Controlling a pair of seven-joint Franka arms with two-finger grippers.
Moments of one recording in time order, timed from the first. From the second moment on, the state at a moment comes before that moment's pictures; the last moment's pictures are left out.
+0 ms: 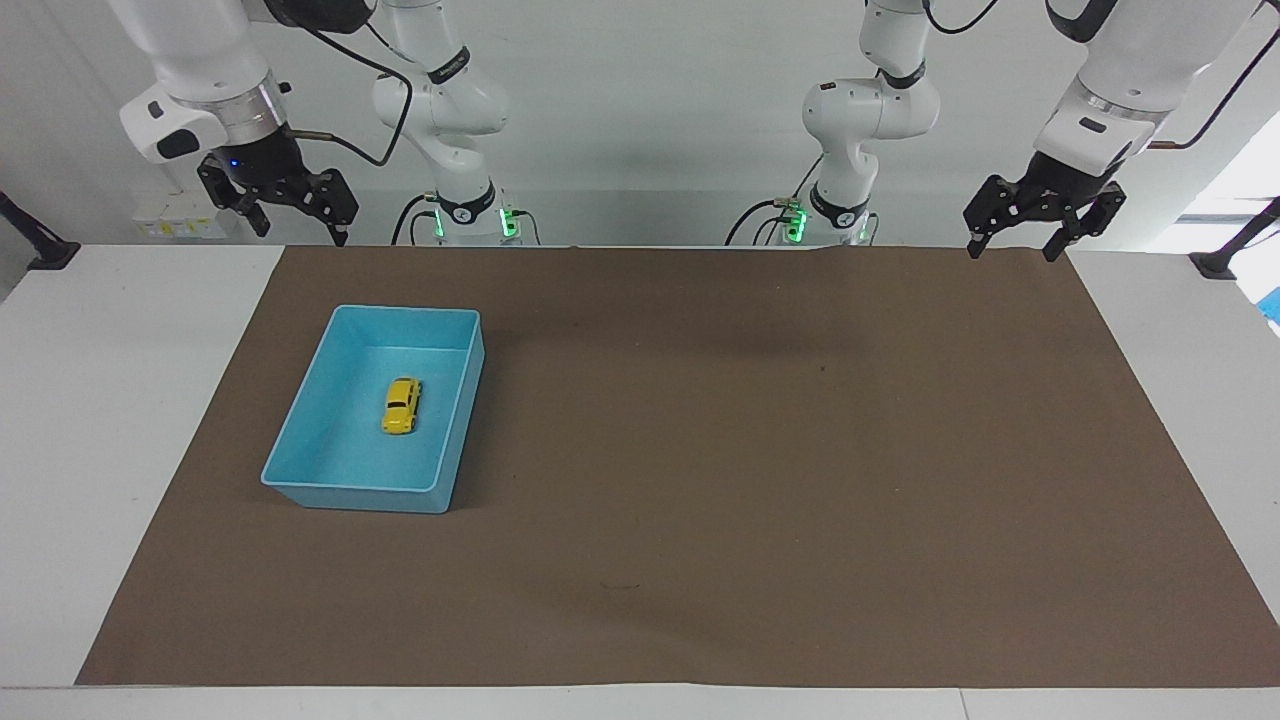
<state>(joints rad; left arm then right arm) -0.03 -0.08 -0.03 -1.61 -0.03 1.56 0.04 -0.10 -0.03 0.06 -1.51 -0.08 1.40 0.07</state>
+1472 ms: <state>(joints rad) -0.03 -0.08 -0.03 -1.61 -0.03 1.56 0.04 -0.10 0.00 0.06 -1.53 -0.02 1.48 0.07</state>
